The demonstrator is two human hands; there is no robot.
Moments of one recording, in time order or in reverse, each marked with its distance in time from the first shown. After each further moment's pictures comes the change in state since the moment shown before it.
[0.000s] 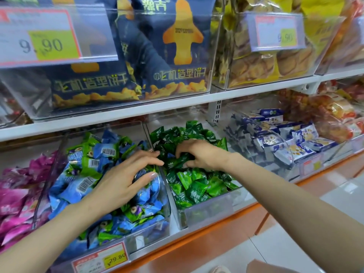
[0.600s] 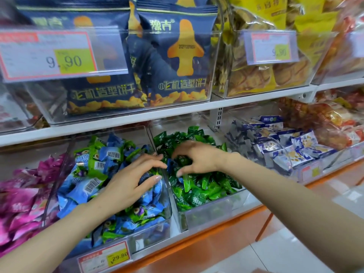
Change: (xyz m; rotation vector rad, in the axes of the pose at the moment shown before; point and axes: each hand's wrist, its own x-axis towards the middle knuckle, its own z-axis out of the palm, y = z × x) left_hand 0.001 0.004 0.004 -0.015 0.003 -0.027; right_hand 0.001 -0.014 -0.016 -0.116 -0.103 -0.006
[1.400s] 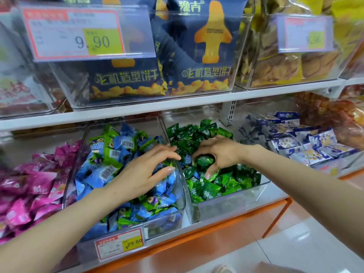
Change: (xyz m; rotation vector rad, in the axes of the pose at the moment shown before) left_hand -0.001 -0.004 -0.002 -0.002 -0.029 0.008; right_hand -0.005 0.019 0.002 -0.192 -0.193 0.039
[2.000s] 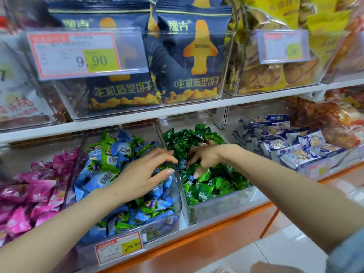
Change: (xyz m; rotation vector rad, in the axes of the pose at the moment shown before) left_hand 0.006 0.012 -0.009 0.072 -0.055 -0.037; right_hand 0.016 -0.022 -0.017 0.146 -0.272 0.157
